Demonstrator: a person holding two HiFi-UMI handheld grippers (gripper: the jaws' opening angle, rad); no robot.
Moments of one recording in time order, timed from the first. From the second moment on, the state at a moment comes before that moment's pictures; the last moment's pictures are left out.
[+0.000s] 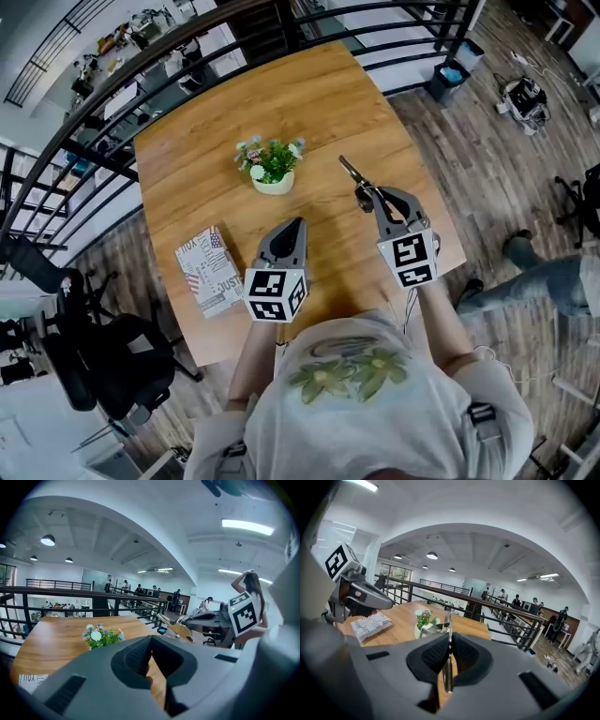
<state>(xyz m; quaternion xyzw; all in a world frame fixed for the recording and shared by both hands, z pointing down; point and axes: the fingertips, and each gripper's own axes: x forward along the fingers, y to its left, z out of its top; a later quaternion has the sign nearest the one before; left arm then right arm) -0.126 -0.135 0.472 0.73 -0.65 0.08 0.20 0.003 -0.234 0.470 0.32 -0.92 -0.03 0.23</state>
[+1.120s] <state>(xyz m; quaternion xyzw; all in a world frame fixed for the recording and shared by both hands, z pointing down) -0.139 -0.146 0.507 0.72 -0.65 0.09 0.24 -0.020 -0.234 0.578 0.24 -0.91 -0.02 0.34</state>
